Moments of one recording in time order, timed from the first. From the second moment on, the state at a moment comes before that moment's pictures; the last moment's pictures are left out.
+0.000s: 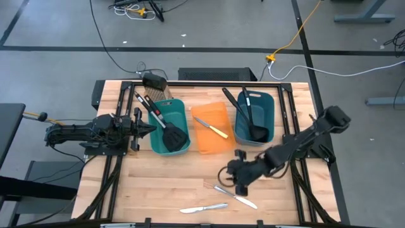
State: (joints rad) left arm 0.00 0.07 0.12 0.03 -0.09 0.01; right arm 0.54 1.56 1.06 -0.45 0.25 0.56
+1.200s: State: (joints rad) left arm 0.00 0.07 0.12 0.03 -0.09 -0.02; right arm 0.67 1.97 1.18 -0.43 0.27 0.94
